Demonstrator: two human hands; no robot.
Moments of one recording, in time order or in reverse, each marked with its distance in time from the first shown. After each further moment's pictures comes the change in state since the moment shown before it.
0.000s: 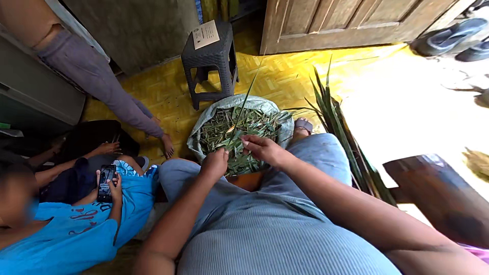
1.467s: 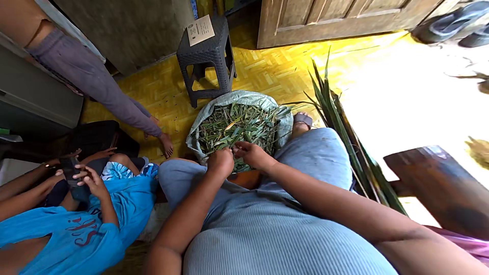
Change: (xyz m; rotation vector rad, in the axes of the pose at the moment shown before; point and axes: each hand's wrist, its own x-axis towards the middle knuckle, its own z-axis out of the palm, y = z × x) left_hand 0.014 0.026 0.022 0.261 0.012 -0.093; right_hand 0.012 0.009 0.030 -0.077 0.023 0.195
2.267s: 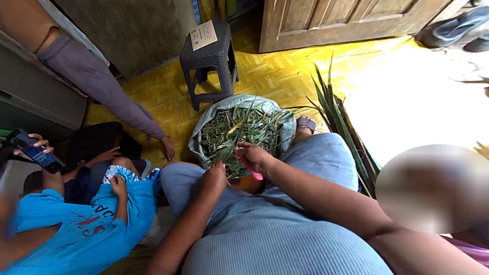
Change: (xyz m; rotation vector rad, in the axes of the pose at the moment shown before) left_hand -0.024 -0.034 0.011 0.019 -0.001 -0.015; right_hand 0.028 -0.006 0.011 0.699 0.106 0.224
